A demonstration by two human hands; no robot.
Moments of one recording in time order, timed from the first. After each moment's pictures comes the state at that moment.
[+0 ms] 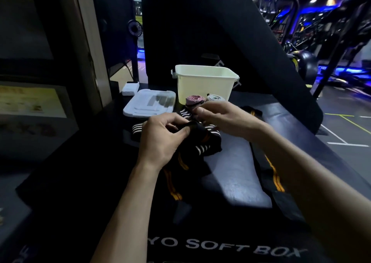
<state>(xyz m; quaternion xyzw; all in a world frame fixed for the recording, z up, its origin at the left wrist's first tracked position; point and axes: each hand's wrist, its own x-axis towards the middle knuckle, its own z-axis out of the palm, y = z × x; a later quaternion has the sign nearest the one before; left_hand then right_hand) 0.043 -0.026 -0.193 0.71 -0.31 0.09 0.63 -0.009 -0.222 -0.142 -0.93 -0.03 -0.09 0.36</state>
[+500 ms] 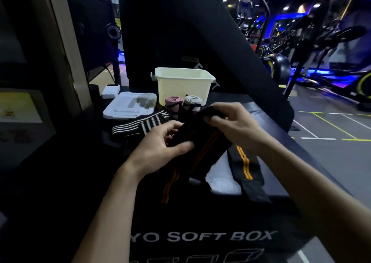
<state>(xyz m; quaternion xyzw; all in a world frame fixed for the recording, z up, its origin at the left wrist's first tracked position) 0.006 -0.033 -0.187 0.68 -0.42 -0.14 0.59 -0.096 -0.227 -0.134 -0.89 0.00 -0.24 0.38</state>
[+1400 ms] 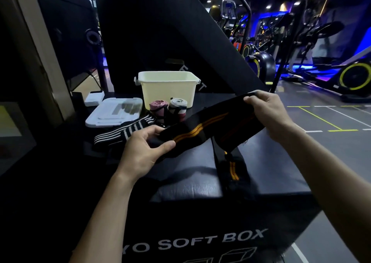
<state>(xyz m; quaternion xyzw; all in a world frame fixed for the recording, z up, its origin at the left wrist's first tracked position) 0.018 -0.060 -0.206 0.70 -0.36 -0.05 0.62 -0.131 -0.334 -0.123 -0.77 0.24 -0.38 0.45</state>
